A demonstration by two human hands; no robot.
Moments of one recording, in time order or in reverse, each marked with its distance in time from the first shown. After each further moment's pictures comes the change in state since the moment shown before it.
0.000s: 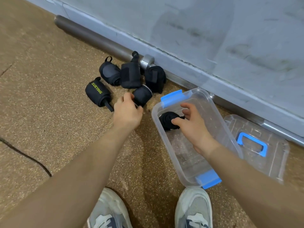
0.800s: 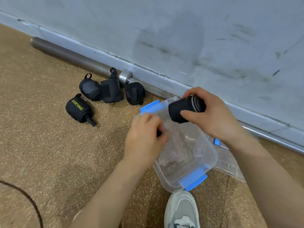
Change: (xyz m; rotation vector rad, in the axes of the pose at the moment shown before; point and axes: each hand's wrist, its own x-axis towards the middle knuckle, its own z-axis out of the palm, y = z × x) left_hand -0.108 0.077 -0.009 -0.054 -0.029 0.562; right_hand -0.037 -0.060 -0.096 -0.402 0.128 -0.380
